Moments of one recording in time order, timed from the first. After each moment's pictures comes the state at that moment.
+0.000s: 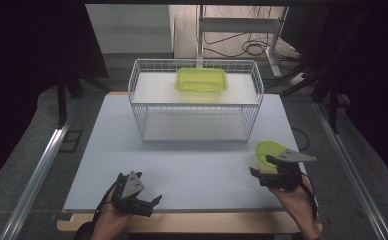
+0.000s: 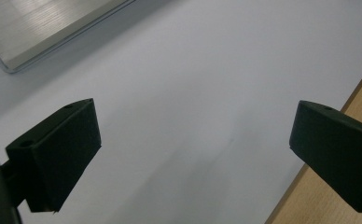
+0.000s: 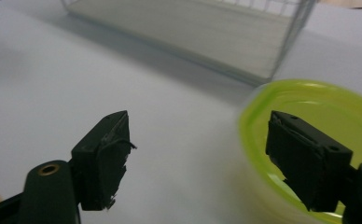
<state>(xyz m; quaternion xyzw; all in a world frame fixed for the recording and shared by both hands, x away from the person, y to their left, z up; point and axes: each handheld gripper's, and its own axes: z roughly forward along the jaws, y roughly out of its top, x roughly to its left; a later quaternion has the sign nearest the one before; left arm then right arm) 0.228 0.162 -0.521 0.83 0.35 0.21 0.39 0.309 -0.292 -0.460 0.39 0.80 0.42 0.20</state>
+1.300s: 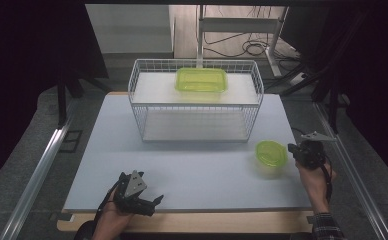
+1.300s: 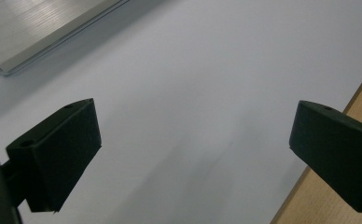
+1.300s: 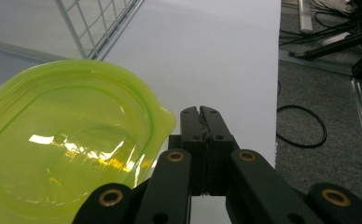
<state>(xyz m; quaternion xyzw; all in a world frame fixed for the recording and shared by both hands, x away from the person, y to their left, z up) 0.232 0.157 -0.522 0.83 0.34 0.21 0.38 0.380 -0.373 -0.471 0.51 0.75 0.33 0.27</state>
